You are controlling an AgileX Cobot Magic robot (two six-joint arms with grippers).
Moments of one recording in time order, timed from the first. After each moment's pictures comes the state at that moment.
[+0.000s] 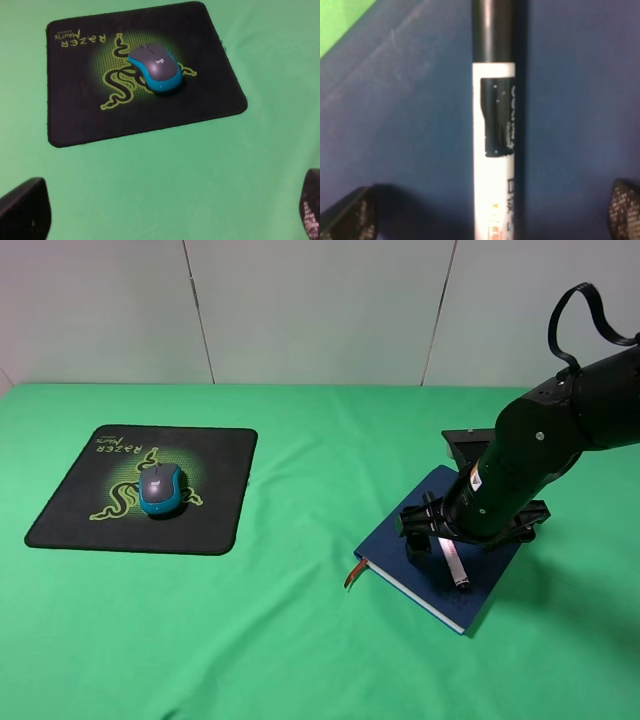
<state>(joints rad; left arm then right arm) -0.06 0.00 -0.50 -0.13 1.06 0.14 0.51 1.70 -0.75 -0.12 0.47 0.53</state>
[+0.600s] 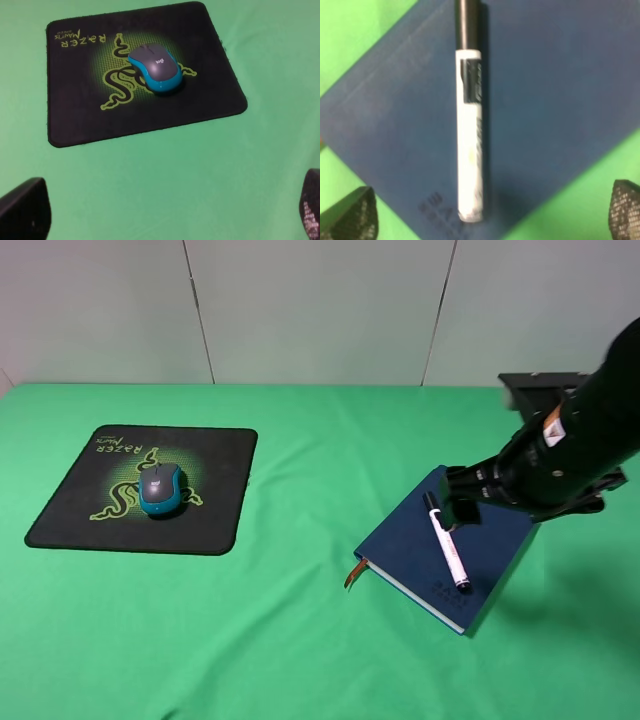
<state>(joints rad) -0.06 0.00 -0.50 -0.13 1.06 0.14 0.51 1.34 -0.75 -0.12 0.73 0.50</state>
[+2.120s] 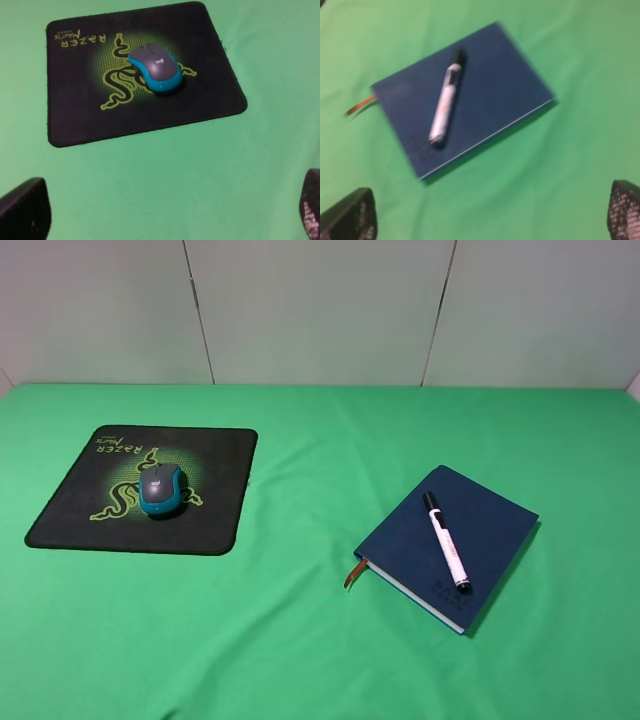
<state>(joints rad) -0.06 0.00 -0.50 -0.13 1.06 0.14 0.35 0.31 -0.75 -0.06 1.22 0.08</state>
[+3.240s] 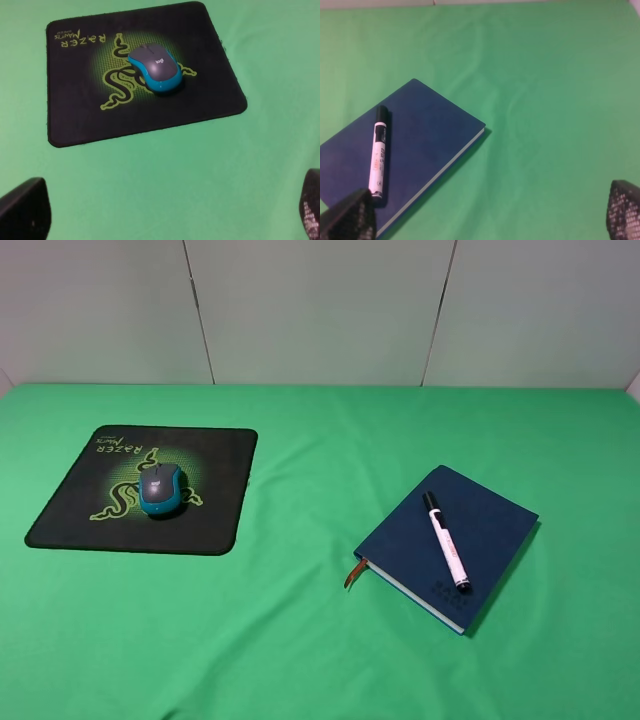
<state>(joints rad) -0.06 0.00 -0.50 -0.13 1.06 0.14 0.02 0.00 -0.53 0.00 1.10 0.04</state>
